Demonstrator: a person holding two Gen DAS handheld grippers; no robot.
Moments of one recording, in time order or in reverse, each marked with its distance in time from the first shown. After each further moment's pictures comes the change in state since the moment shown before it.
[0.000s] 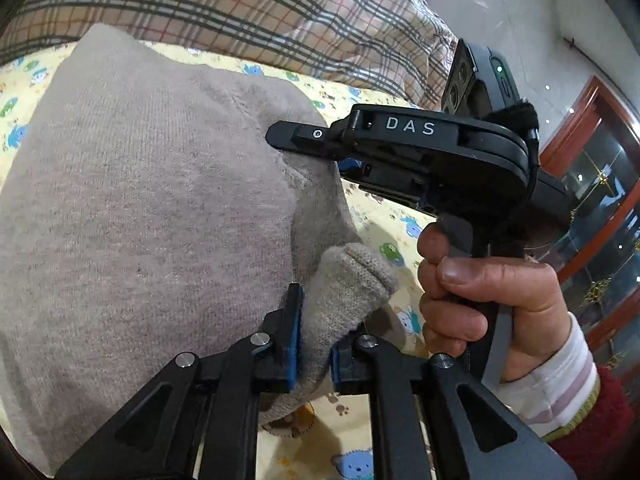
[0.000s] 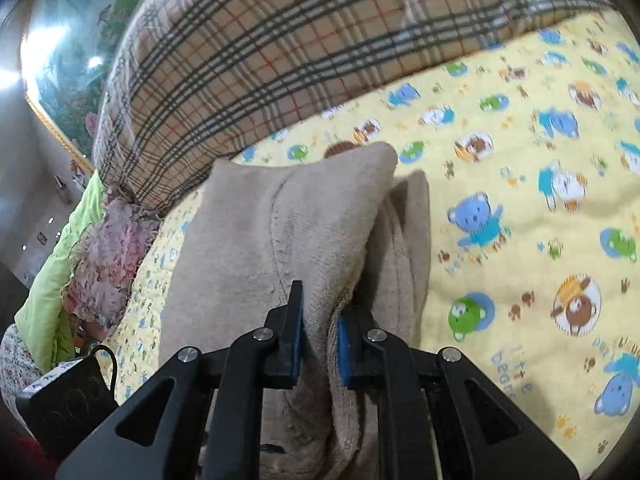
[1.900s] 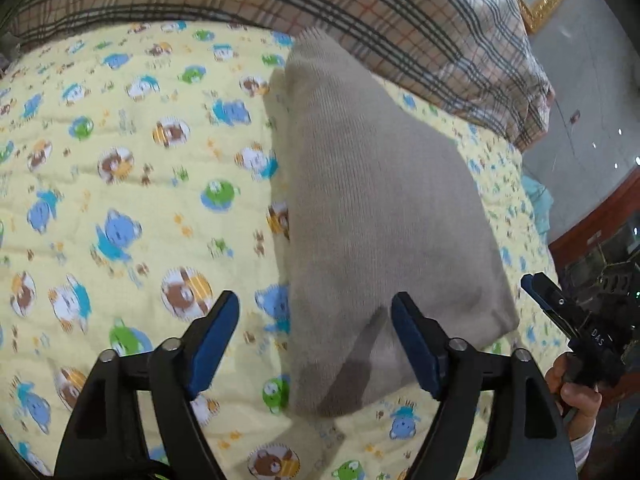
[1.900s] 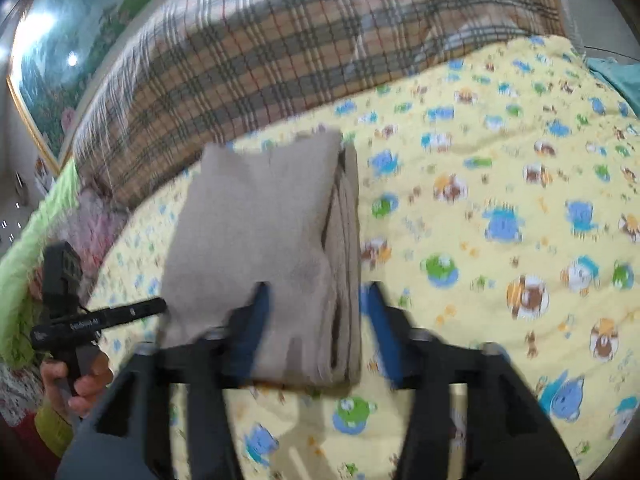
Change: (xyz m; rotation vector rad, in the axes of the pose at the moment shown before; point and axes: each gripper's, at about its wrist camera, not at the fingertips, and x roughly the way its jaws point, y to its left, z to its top) left arm -0.090 0.116 0.015 -0.215 0.025 0.240; right arm -0.095 0.028 -0.087 -0.004 -0.135 -0.214
